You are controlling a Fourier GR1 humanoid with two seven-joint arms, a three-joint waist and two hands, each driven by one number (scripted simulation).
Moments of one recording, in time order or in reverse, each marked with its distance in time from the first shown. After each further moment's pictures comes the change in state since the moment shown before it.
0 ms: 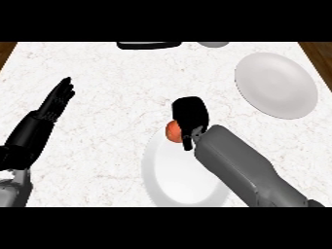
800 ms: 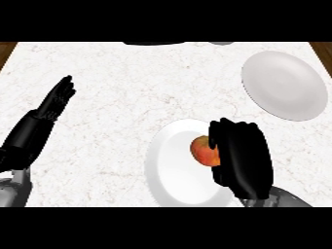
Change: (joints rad) left arm -0.005 -0.007 0.007 -0.020 -0.008 -0.023 -0.008; right arm 0.368 -0.329 0.040 -0.936 0.335 -0.110 0.392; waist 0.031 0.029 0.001
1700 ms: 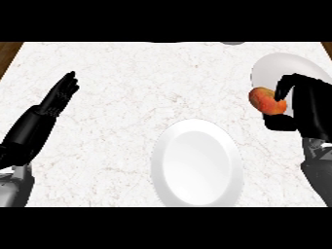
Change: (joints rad) left arm -0.032 -0.033 0.030 -0.009 -0.026 -0.065 0.013; right arm 0.062 -0.080 -0.499 0.222 -0.115 -0.189 -0.375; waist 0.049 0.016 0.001
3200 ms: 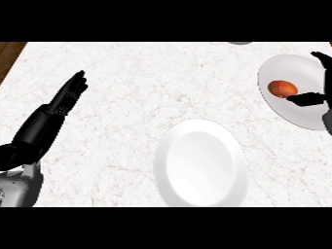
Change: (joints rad) left arm -0.017 -0.062 0.004 -0.005 -0.046 -0.032 0.003; right arm -0.408 0.008 -0.471 1.244 -0.210 -0.274 -0.850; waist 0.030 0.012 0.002
